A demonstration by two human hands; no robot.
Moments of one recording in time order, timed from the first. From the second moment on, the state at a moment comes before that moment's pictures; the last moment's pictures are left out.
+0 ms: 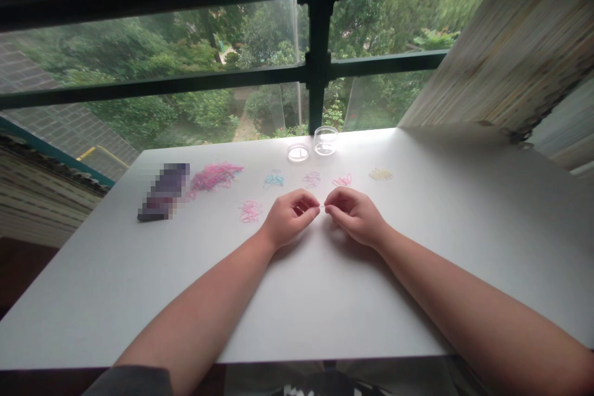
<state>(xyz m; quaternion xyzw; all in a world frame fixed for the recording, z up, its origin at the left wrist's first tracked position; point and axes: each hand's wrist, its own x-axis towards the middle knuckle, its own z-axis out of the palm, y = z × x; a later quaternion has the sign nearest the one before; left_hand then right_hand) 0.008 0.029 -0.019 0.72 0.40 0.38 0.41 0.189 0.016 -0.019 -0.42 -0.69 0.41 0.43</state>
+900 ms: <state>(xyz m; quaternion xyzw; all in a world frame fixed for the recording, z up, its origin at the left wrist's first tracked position) 0.008 0.028 -0.017 0.72 0.41 0.37 0.42 0.189 0.015 -0.016 -0.40 -0.67 0.47 0.42</state>
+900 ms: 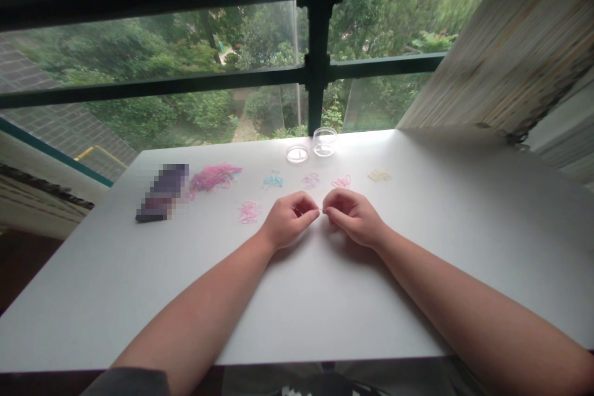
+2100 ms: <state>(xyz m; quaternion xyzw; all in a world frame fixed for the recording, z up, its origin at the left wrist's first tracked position) 0.007 0.027 -0.018 0.74 0.39 0.36 0.42 0.183 0.012 -0.016 -0.41 -0.66 0.49 0.40</state>
